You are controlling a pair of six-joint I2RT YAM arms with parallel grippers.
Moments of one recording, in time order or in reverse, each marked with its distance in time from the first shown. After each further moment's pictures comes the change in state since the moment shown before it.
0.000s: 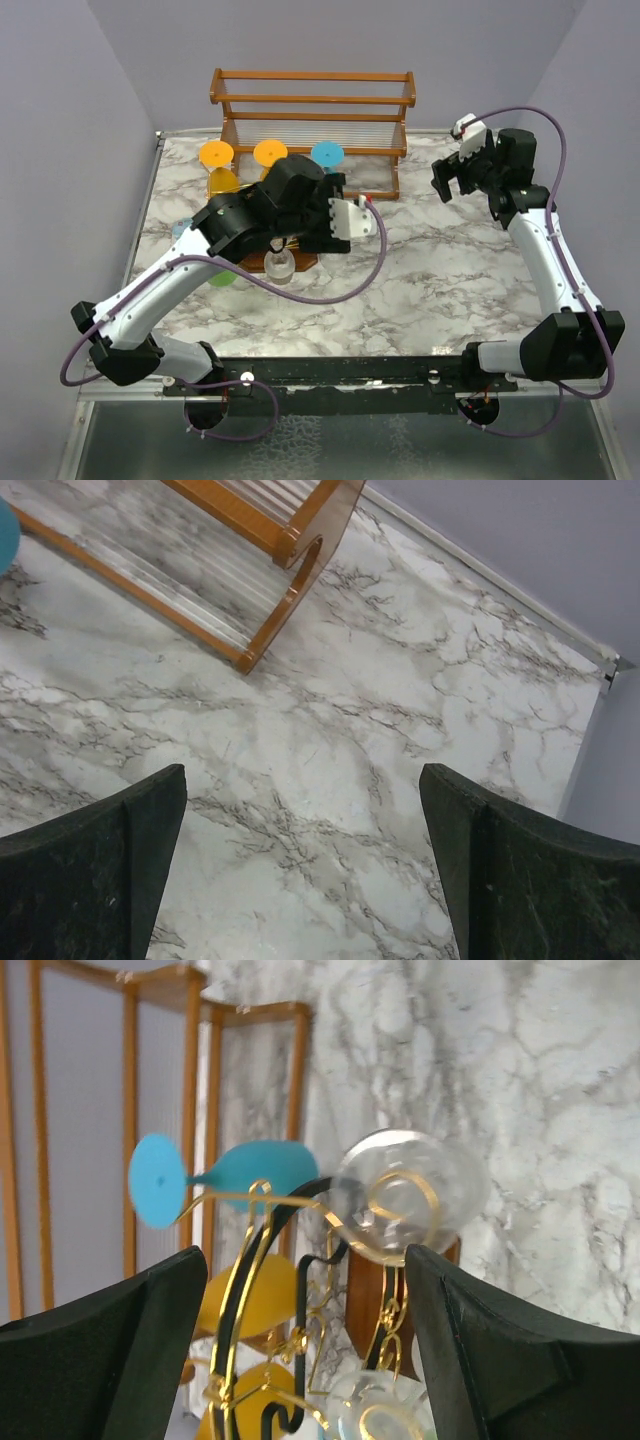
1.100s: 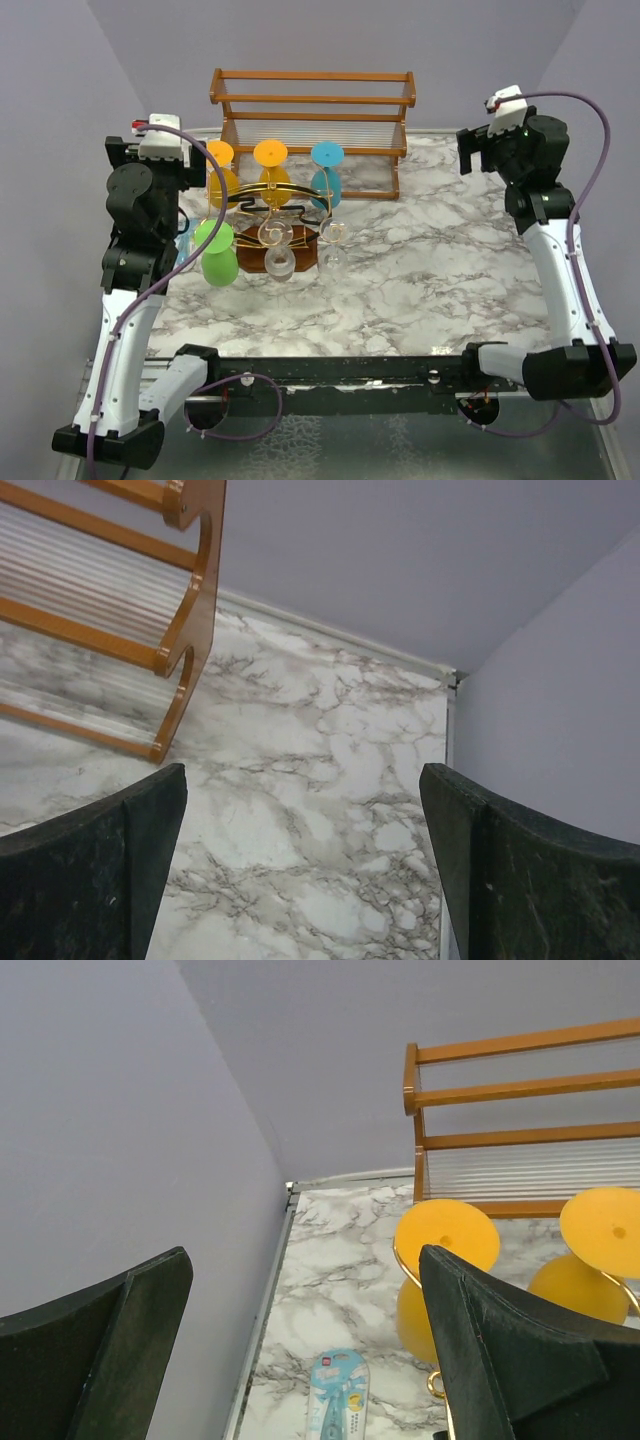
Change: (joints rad) left arm 0.819 -0.457 -0.438 0.687 -0.315 -0.557; right arm 0.000 -0.050 0.147 0.015 0.262 0.100
